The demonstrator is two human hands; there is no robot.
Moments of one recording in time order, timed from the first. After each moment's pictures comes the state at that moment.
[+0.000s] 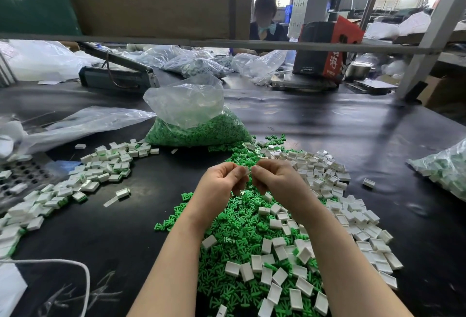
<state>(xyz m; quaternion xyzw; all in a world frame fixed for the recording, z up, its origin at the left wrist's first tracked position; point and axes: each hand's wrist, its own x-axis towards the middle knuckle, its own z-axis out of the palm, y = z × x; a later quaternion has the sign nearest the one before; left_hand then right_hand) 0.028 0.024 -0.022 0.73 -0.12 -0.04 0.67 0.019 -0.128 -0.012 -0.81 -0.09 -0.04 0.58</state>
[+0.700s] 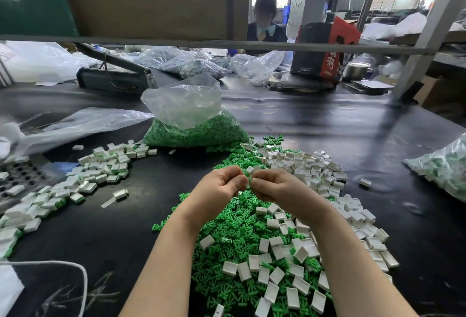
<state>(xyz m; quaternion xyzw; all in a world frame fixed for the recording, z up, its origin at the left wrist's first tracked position) 0.027 0.033 -0.021 0.81 -0.20 -0.06 0.55 0.017 -0.146 -0.015 -0.82 -0.17 0.08 0.54</state>
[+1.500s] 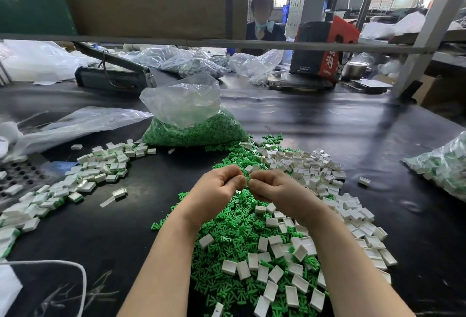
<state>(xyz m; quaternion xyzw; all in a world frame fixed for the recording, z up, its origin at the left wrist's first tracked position) 0.029 0.035 -0.024 0.83 -0.21 -0.03 0.51 0.017 -0.143 -0.021 -0.84 -0.18 0.05 0.51</state>
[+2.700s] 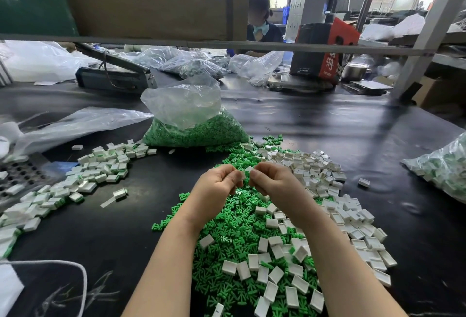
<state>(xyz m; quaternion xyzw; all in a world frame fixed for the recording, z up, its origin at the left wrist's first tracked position) 0.030 0.032 -0.027 0.79 -0.16 -0.02 0.59 0.014 -0.134 -0.020 -0.80 -0.10 -0.02 0.59</state>
